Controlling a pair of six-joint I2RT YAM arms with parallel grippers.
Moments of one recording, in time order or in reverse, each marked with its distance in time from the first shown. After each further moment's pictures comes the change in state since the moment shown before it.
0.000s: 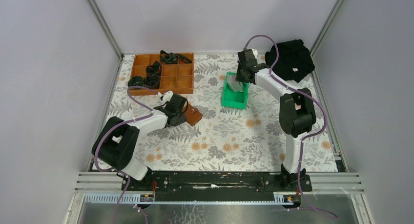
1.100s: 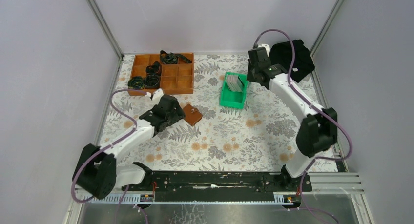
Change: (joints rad) left arm 0.000 -0.280 -0.057 -0.084 -0.035 -0.023; right arm 0.005 -0.281 -0.097 -0.138 0.117 -0.105
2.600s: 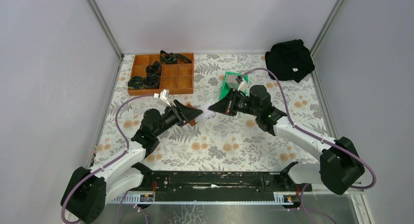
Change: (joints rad) left arm -0.013 -0.318 -0.349 0.851 0.658 -0.214; right arm 0.237 -0.466 -0.743 0.842 -0.827 0.673
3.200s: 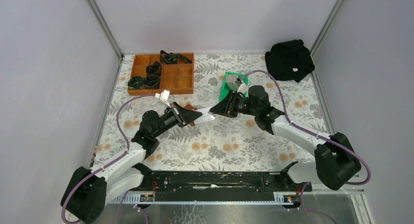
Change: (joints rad) left arm 0.002 0.005 -0.027 0.117 0.057 -0.037; right arm -0.021 0.061 -0.027 0.032 -0.027 0.008
